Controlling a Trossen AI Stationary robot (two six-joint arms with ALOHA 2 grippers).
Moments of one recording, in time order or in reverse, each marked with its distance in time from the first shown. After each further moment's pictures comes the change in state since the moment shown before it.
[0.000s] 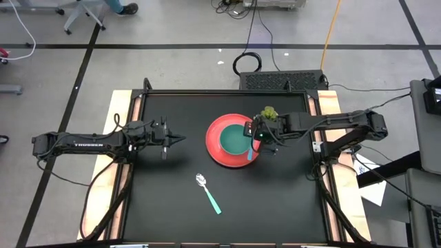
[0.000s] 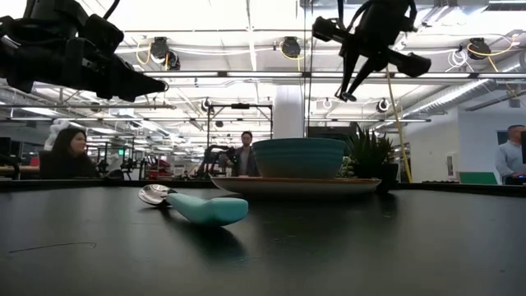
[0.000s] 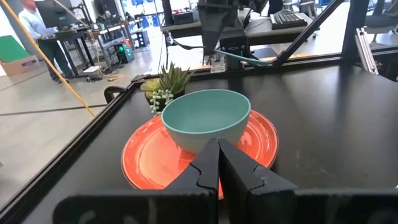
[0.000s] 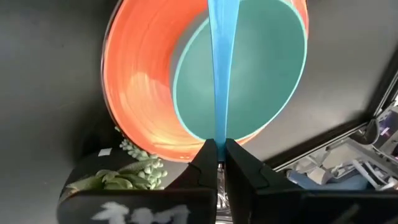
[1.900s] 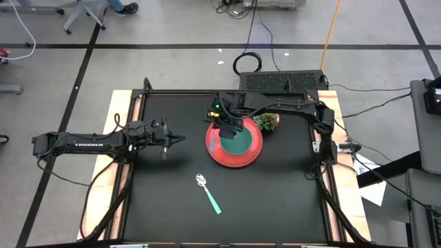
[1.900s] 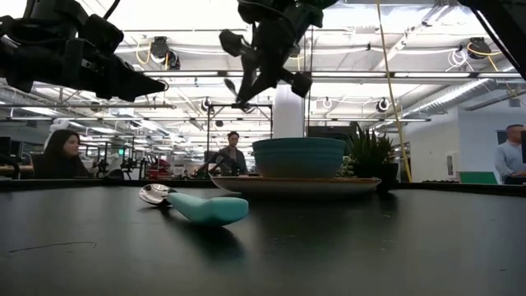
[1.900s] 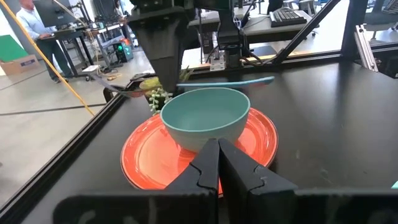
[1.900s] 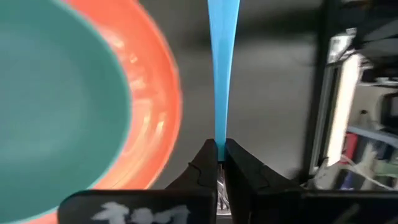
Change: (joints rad) left arm 0.000 0.000 0.000 -0.007 0.002 0.007; right arm -0.215 0.575 0.625 0.085 -0.434 -0.223
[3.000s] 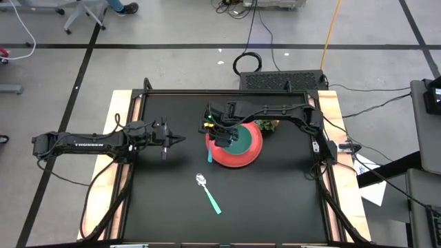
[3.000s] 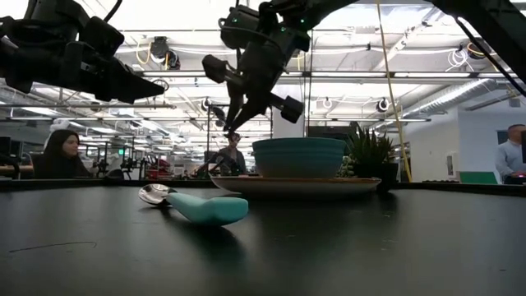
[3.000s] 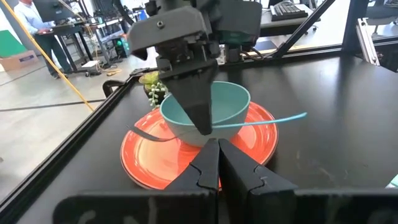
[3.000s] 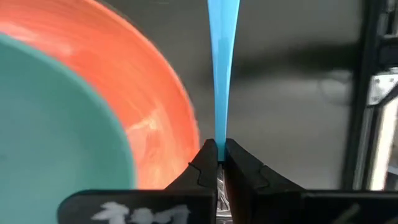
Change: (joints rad) left arm 0.000 0.001 0.000 -0.021 -0.002 0.005; right arm 0.037 0.126 -0.002 0.048 -0.083 0.002
